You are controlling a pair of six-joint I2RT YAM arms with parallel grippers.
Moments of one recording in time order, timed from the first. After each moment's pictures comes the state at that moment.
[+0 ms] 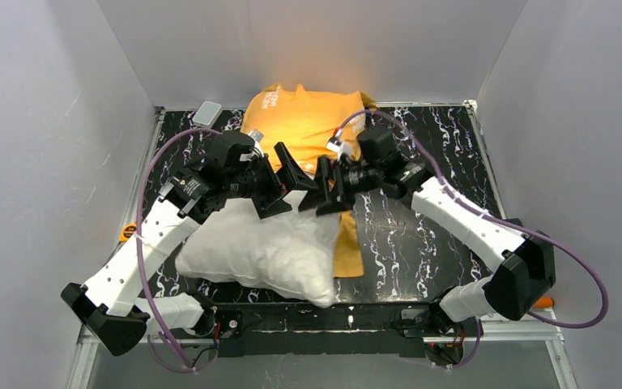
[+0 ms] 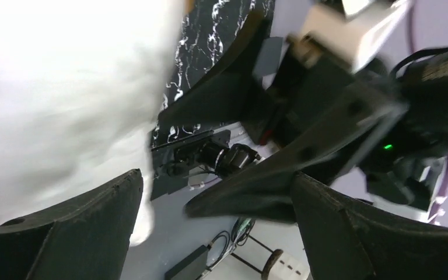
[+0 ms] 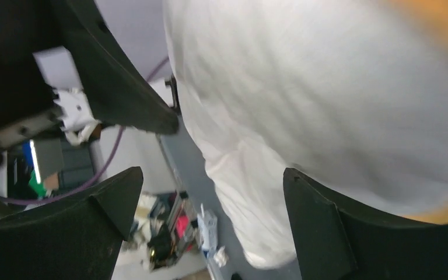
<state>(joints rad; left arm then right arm) -0.65 1.17 1.37 -0.87 0.28 -1.11 0.73 1.40 1.20 -0.44 -0.78 0.77</state>
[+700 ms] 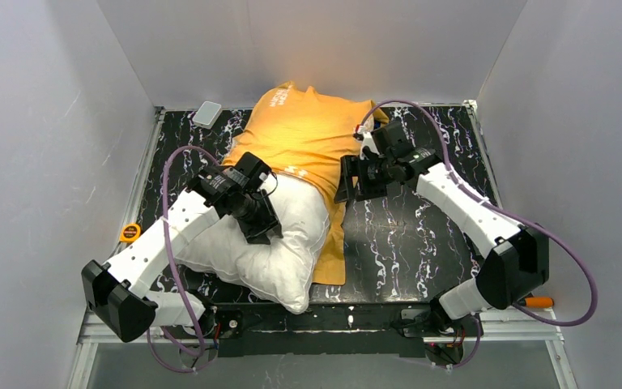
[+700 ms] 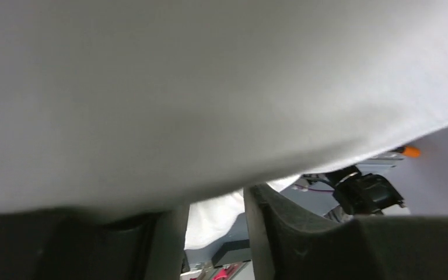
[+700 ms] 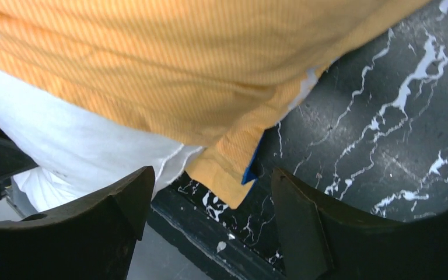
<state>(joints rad) -0.65 1.27 1.28 -1.24 0.10 -1.06 0.54 1.45 1.31 -0.79 -0.40 0.37</state>
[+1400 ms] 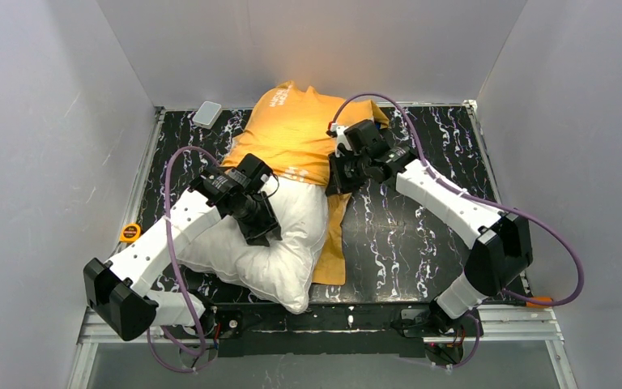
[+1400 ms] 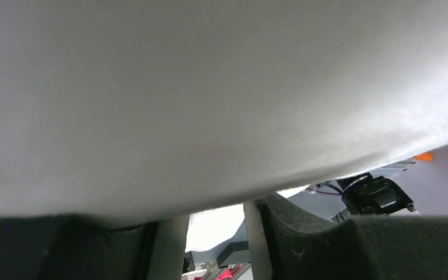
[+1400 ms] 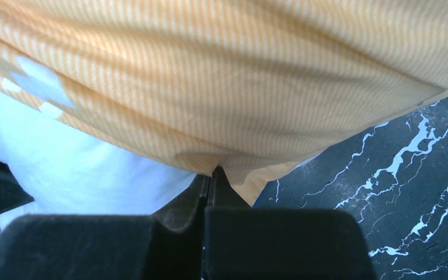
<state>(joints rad) -0.65 1.28 1.26 -1.26 0.09 -1.05 0.68 1.57 1.40 -0.66 -0.27 0.31</state>
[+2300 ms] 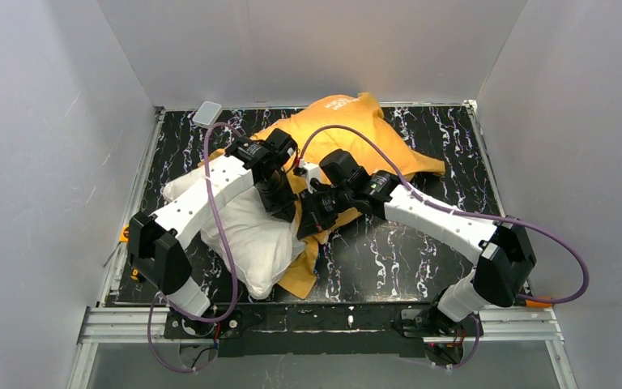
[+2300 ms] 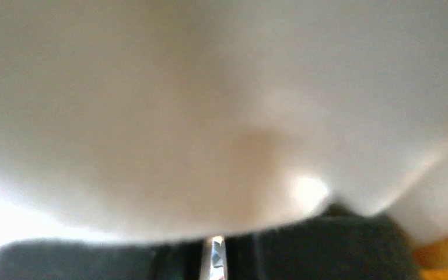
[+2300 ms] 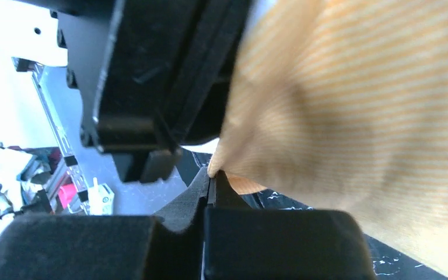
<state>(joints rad) -0.65 1.63 1.52 -1.24 0.15 -1.00 0.91 1.51 1.26 -0.54 -0.58 0.37</state>
